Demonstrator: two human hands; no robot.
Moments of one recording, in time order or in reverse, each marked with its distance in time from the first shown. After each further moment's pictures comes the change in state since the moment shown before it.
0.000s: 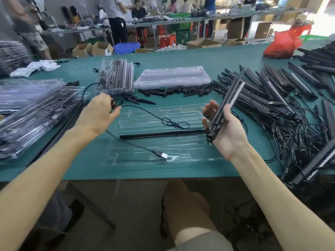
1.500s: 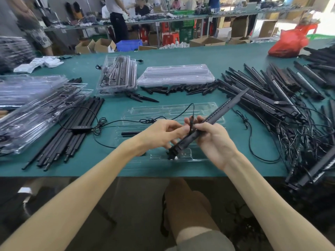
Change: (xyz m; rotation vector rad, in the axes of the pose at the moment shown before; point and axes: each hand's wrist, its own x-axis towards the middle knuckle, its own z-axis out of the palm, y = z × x) left_hand -0.039 0.126 0.034 -0.979 -0.693 -0.054; right_hand -0.013 0.036 0.010 -0.076 -0.189 0.125
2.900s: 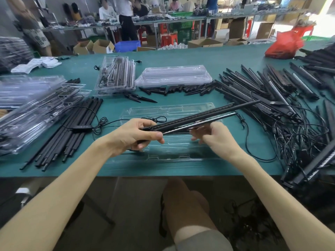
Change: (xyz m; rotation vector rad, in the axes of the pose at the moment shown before) left_hand -0.028 -0.030 -0.056 -0.227 -0.088 -0.030; right_hand -0.001 -0.022 -0.021 -1.391 0.052 -0.203
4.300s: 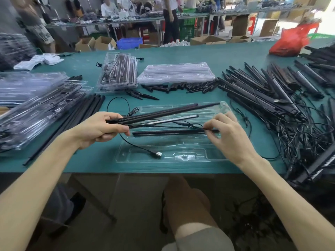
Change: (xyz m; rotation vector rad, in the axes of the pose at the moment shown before) left_hand -0.035 -0.021 -0.077 0.148 0.205 -0.041; right_hand -0.019 0.009 -0.014 -0.533 0.238 -0.414
